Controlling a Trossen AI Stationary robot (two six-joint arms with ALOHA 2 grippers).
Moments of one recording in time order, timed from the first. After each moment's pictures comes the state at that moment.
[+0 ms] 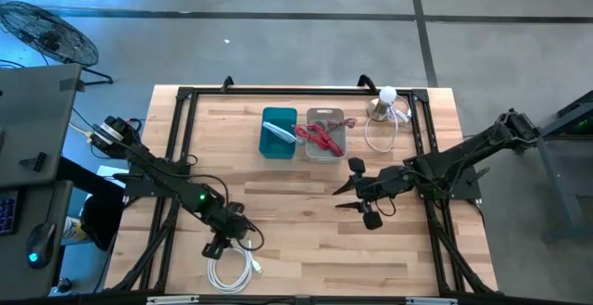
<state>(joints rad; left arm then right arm) -0.59 1.46 0.74 -0.35 0.21 -0.38 0.37 1.16 0.74 0.00 0.15 0.05</state>
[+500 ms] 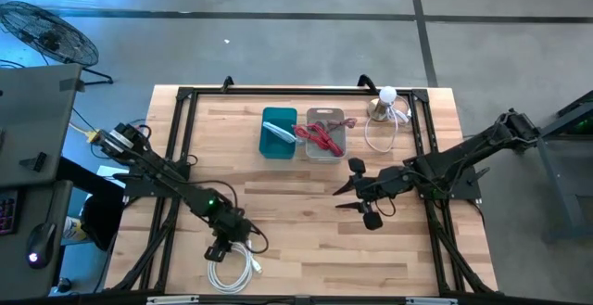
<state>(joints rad) -0.59 1.59 0.74 -0.31 0.31 -0.42 0.37 1.16 0.74 0.00 0.15 0.07</state>
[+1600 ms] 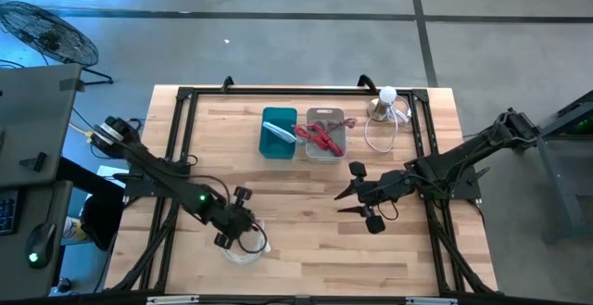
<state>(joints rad) -0.59 1.47 0.83 -0.48 -0.23 -0.18 0.40 1.16 0.74 0.00 0.15 0.07</state>
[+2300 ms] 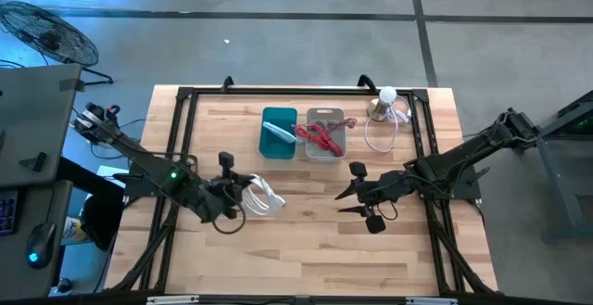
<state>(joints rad) -0.59 1.15 0.84 -0.50 -0.87 0.05 0.40 1.16 0.74 -0.03 0.15 0.07</state>
